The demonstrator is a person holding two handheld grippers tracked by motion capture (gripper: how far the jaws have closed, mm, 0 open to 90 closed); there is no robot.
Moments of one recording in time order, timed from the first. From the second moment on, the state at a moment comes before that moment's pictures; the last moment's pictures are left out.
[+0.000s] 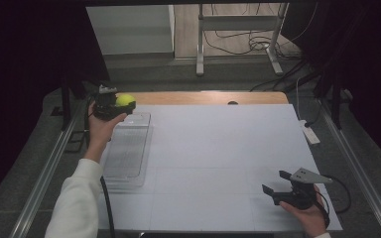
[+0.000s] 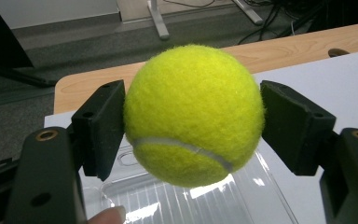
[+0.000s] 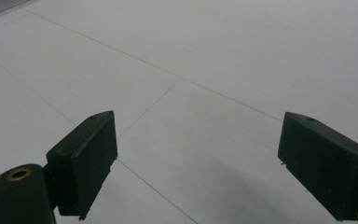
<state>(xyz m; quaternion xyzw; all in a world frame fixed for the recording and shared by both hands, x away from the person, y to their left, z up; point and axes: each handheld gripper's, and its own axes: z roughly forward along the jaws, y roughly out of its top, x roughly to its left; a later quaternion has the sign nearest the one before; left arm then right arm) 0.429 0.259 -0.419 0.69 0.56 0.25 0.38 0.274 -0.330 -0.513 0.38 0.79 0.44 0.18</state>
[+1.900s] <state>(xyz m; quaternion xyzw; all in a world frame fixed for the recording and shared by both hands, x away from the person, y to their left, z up) 0.440 0.283 -0.464 0.70 0.61 0.23 0.29 0.275 -0.330 -0.513 0.38 0.79 0.44 0.18</state>
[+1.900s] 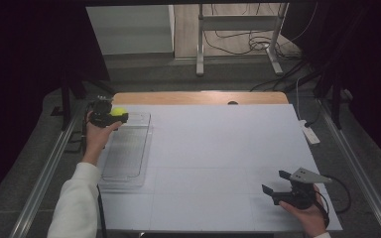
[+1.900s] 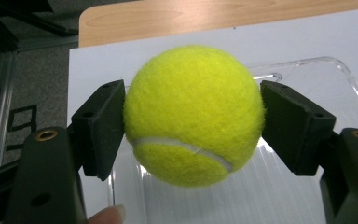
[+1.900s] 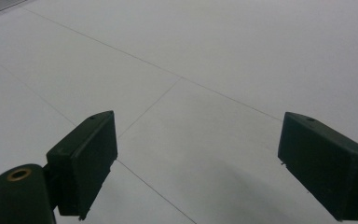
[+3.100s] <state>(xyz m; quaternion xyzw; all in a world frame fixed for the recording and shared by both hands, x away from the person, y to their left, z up) 0.444 0.271 -0.490 0.74 0.60 0.20 0.23 0.275 -0.330 -0.513 0.38 0.79 0.44 0.18</state>
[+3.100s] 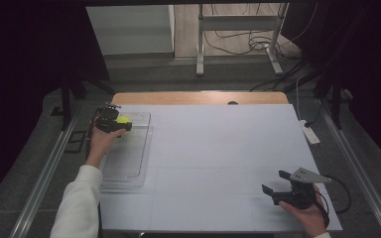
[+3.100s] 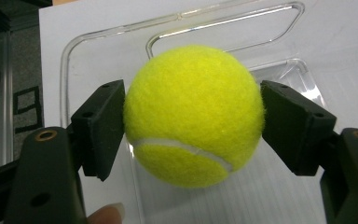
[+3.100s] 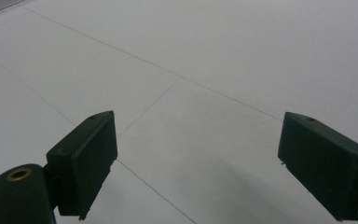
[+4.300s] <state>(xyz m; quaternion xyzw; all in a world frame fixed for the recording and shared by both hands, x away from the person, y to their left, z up) 0.442 0.266 -0.486 0.74 0.59 0.21 0.25 0.275 -0.330 -0.513 0.38 0.79 0.44 0.18</state>
